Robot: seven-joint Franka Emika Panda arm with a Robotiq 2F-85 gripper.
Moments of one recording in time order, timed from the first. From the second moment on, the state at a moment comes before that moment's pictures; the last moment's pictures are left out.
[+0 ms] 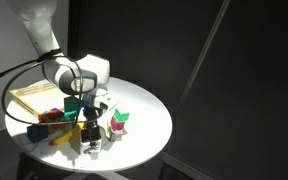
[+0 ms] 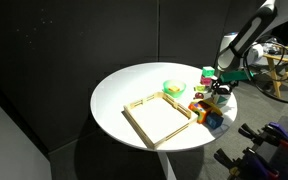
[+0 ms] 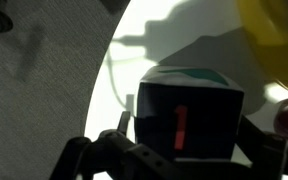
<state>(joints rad) -0.09 0.45 -0.27 -2.29 -0.03 2.67 0.37</state>
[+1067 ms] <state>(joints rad) -0.07 0.43 -0.28 -2.29 -0.10 2.61 0.28</state>
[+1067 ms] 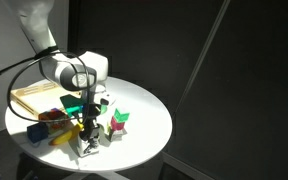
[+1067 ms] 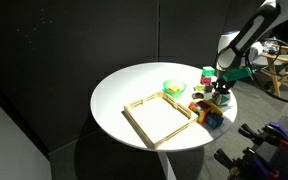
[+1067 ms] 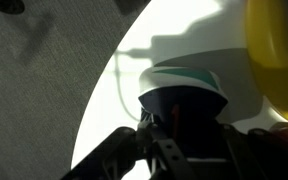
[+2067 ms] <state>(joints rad) -0.07 0.27 -0.27 -2.34 -0.15 2.53 0.11</state>
